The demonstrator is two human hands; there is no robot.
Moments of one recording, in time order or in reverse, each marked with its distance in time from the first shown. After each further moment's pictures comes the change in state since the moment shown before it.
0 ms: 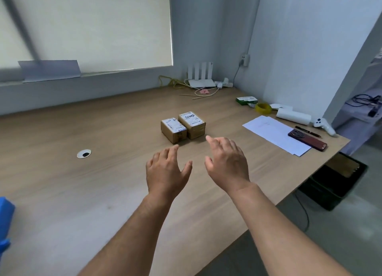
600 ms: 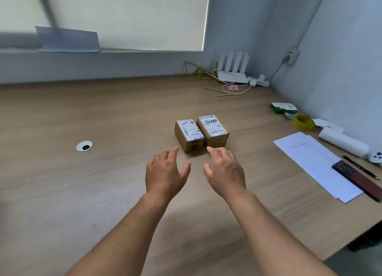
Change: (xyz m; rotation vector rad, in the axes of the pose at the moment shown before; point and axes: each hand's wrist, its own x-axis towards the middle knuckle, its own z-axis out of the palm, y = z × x) left_hand 0.115 -0.035 0.068 -0.014 -0.086 -0.201; right_hand 0.111 0.024 0.113 0.142 -0.329 -0.045
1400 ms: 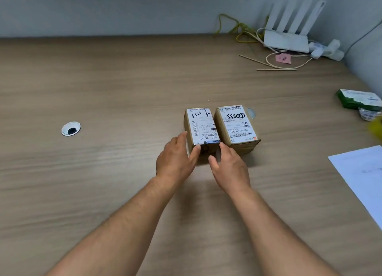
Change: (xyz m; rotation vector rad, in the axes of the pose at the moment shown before) left_hand 0.135 0.009 0.101 -0.145 -0.156 -0.302; right_hand 0.135 0.073 0.112 0.196 -0.366 0.108
